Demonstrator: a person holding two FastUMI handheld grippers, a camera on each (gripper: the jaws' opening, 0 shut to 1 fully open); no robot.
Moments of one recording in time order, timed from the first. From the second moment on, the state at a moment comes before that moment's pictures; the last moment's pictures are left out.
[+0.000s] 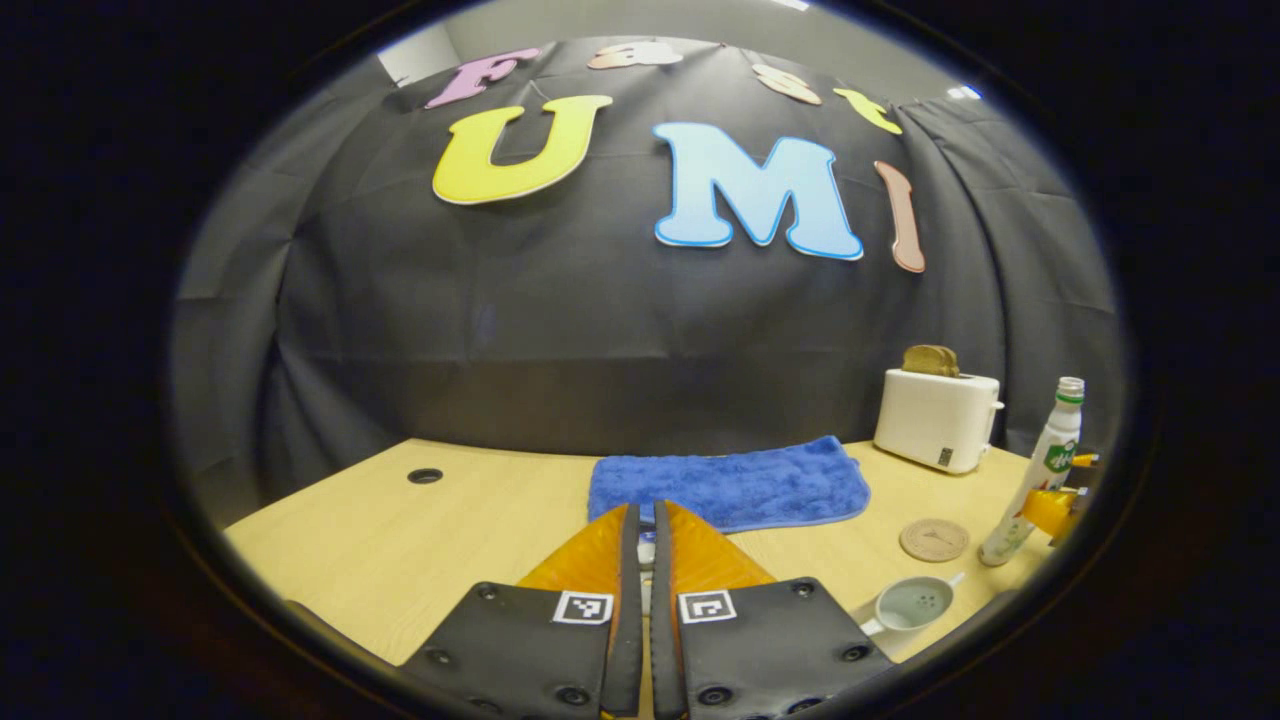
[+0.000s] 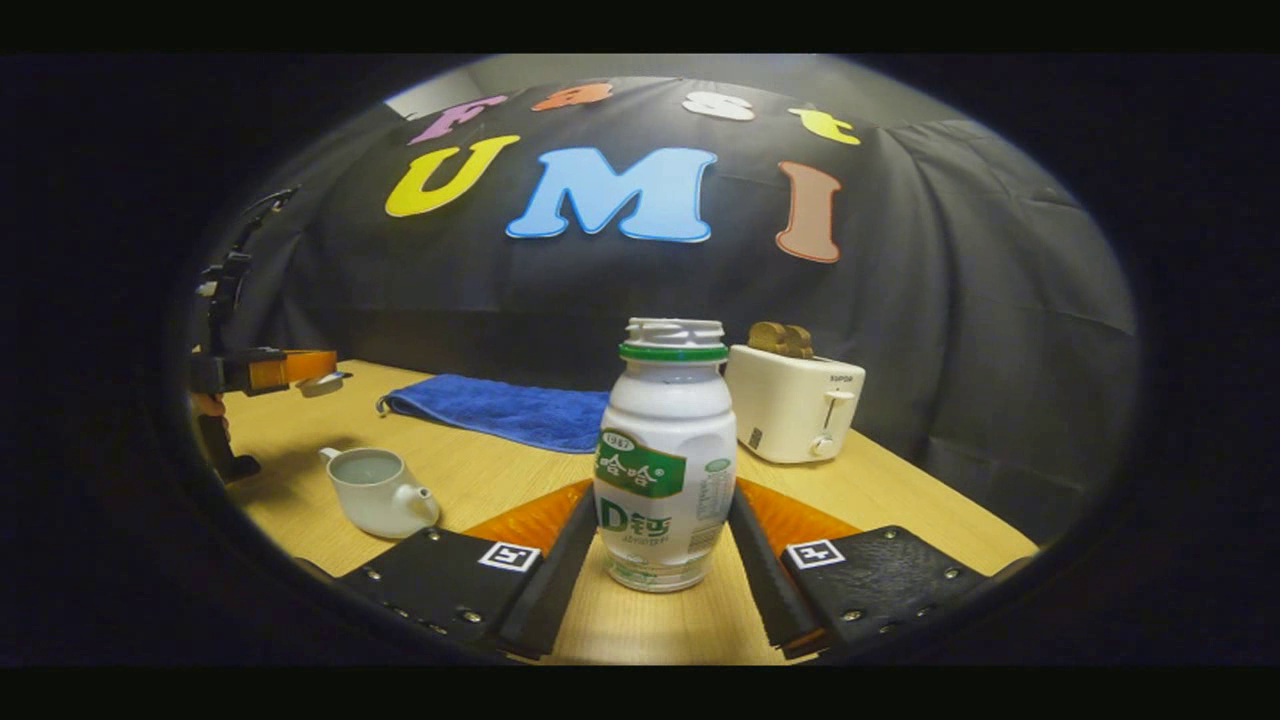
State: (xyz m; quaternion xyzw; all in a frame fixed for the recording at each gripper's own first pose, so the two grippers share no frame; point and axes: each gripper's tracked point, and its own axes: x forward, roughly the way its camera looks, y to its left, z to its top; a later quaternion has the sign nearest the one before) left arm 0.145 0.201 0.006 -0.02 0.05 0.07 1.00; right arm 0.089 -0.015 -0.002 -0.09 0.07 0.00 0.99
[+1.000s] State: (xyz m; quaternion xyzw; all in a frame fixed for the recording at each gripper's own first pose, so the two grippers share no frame) left arm 0.141 0.218 -0.010 -0.05 0.06 0.08 0.99; right arm 0.105 0.007 0.032 -0.50 0.01 -0.03 0.86
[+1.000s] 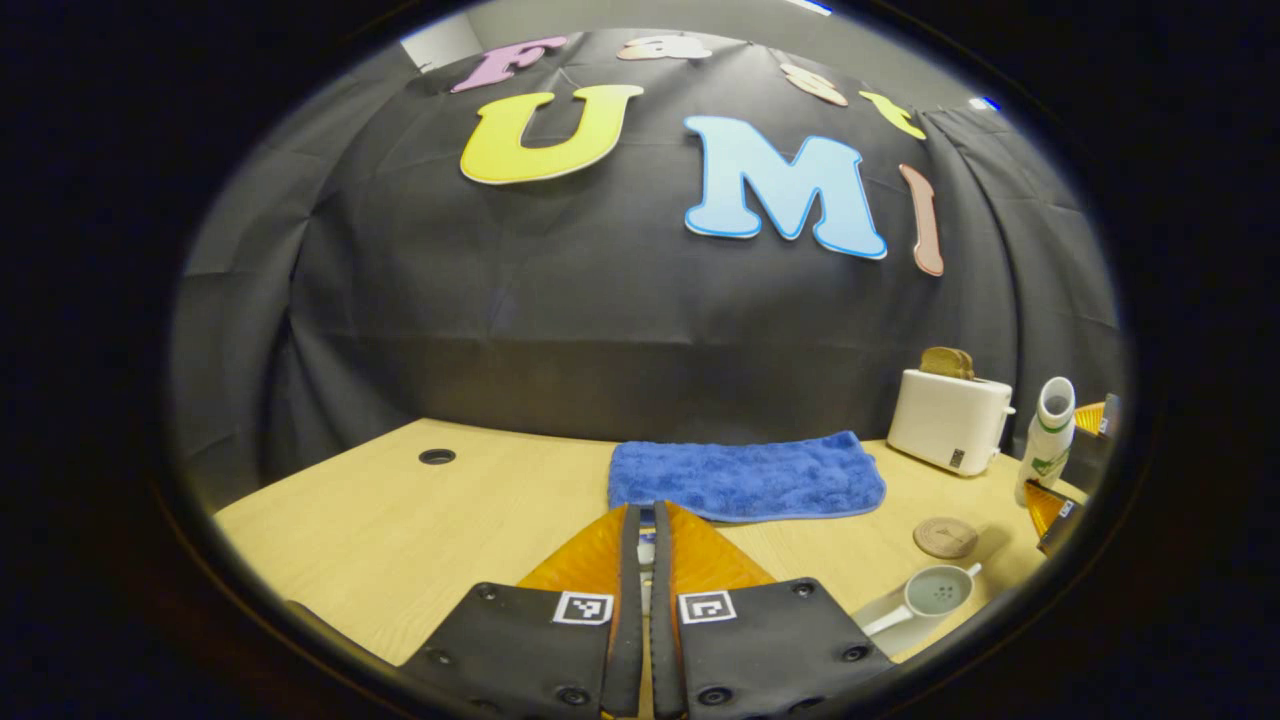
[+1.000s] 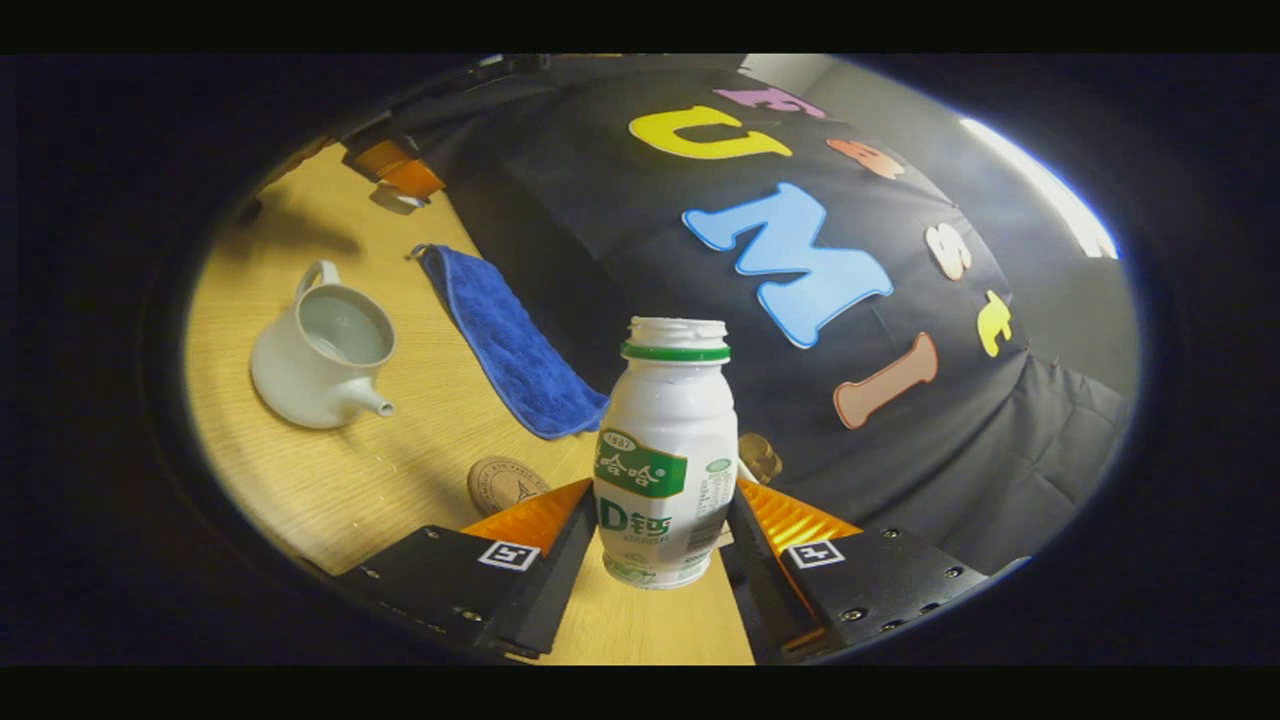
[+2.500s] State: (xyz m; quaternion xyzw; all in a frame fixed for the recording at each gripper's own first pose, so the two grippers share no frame) left arm 0.143 0.228 -0.024 -0.06 0.07 0.09 0.99; right arm 0.101 0.045 0.051 -0.72 -0.06 0.00 0.70
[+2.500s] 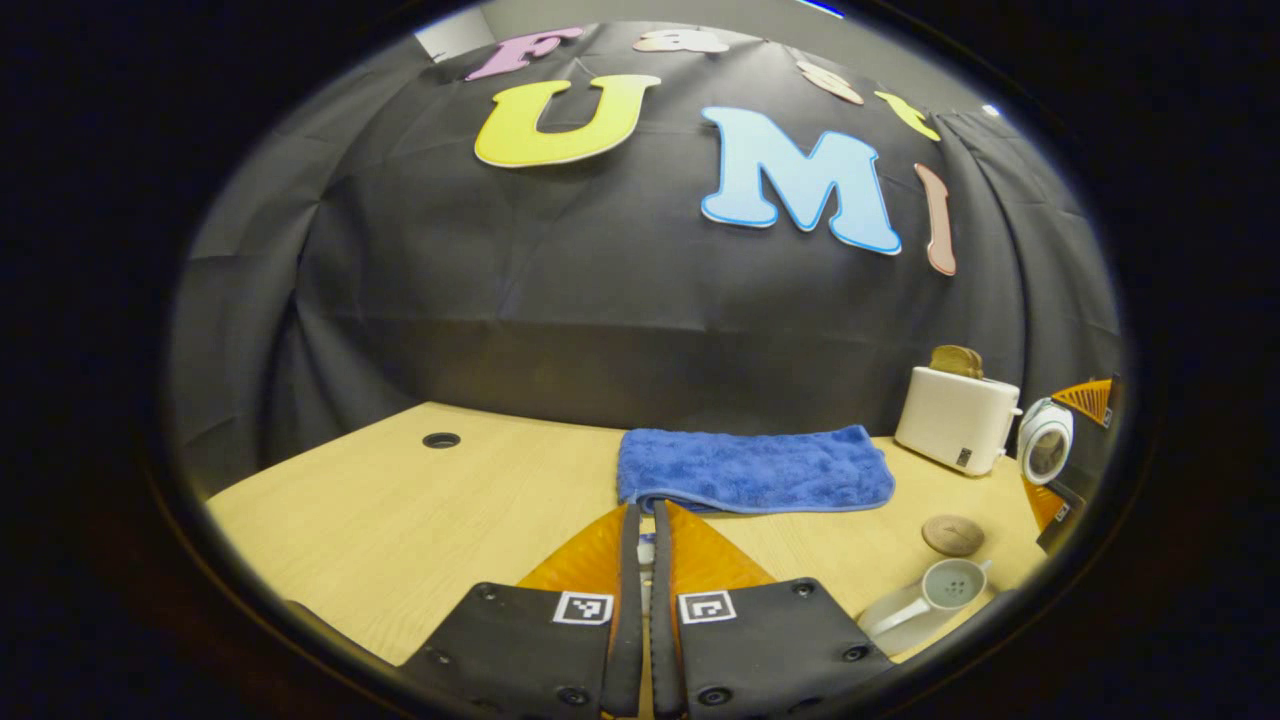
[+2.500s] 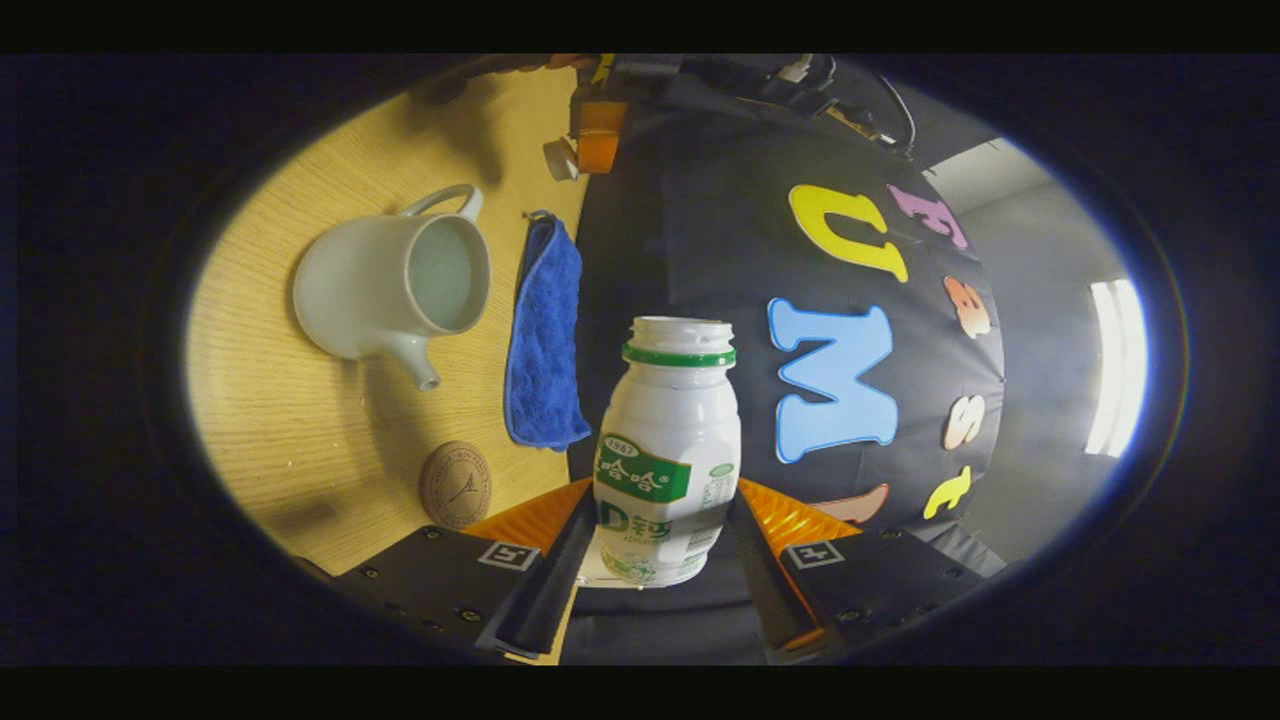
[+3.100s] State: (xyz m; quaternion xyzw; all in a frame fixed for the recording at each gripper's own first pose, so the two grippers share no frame) left arm 0.145 0.225 -0.029 -0.06 0.08 0.09 0.99; right arm 0.104 0.050 0.066 -0.75 -0.09 -0.01 0.65
